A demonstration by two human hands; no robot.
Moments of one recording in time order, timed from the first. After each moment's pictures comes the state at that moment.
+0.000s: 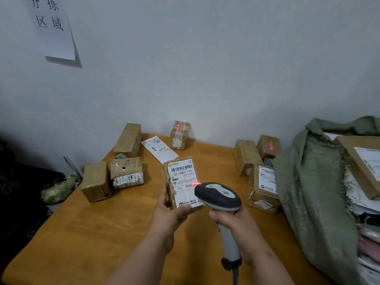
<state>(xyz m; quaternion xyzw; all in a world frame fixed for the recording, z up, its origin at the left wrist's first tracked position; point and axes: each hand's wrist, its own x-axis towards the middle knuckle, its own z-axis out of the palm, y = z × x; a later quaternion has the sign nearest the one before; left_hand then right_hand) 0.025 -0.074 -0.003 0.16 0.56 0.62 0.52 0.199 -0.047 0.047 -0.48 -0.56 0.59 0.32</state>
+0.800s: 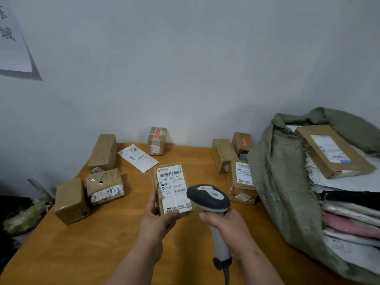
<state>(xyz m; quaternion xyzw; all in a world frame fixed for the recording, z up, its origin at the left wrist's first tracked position) 0.023 -0.074 -0.005 0.19 0.55 0.61 0.54 0.205 -0.066 0.054 -0.51 -0.54 0.56 0.36</state>
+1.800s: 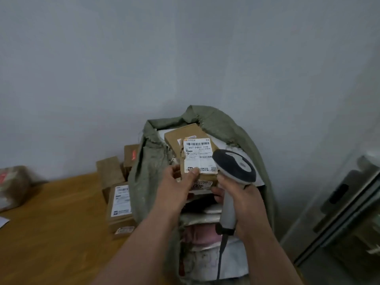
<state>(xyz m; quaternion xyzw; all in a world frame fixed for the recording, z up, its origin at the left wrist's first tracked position) 0.424 0.091 0.110 0.49 0.48 0.49 0.55 0.558 0.024 0.123 -0.54 -0.32 0.41 0.66</state>
